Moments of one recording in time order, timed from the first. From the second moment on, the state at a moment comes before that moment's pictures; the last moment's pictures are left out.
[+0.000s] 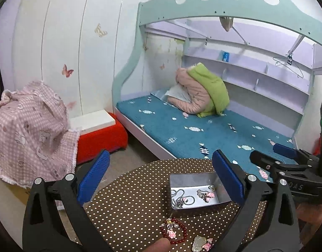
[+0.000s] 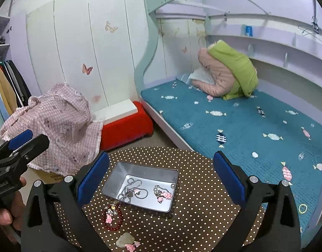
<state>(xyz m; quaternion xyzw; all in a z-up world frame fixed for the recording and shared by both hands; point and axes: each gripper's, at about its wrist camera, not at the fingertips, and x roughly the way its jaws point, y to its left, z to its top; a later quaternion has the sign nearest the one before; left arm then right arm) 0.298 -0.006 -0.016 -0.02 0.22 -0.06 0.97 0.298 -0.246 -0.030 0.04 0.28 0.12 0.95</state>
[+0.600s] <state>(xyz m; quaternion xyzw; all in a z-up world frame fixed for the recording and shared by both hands) 0.239 0.011 -0.019 -0.03 0.21 -0.02 0.98 0.226 -0.242 -0.003 0.03 0.21 0.11 0.97</state>
